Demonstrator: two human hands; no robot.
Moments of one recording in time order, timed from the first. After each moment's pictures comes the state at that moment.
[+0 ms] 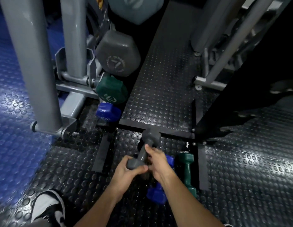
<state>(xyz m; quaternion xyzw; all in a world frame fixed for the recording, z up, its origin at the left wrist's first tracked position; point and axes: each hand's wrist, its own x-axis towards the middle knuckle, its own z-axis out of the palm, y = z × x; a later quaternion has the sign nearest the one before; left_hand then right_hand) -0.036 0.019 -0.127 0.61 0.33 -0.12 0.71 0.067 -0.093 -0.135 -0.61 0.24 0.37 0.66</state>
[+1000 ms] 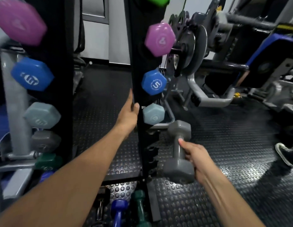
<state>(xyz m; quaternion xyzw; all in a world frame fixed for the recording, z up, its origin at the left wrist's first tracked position) 0.191 -0.133 0.239 0.75 -0.01 0.10 0.65 0.106 -0.362 0.221 -0.66 0.18 0.07 0.73</state>
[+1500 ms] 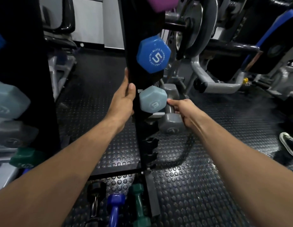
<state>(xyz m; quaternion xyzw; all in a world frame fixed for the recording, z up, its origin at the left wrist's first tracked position) 0.215 -0.138 0.210 0.69 -0.01 0.08 0.72 0.271 -0.352 0.205 -0.72 0.14 0.09 0.67</state>
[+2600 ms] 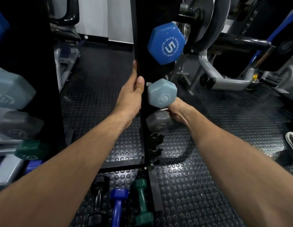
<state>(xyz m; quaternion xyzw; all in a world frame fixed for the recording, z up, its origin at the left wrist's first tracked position) 0.224 -0.136 0.198 0.68 -0.02 0.10 0.72 0.316 -0.319 0.151 -0.80 0.08 0.17 0.58</state>
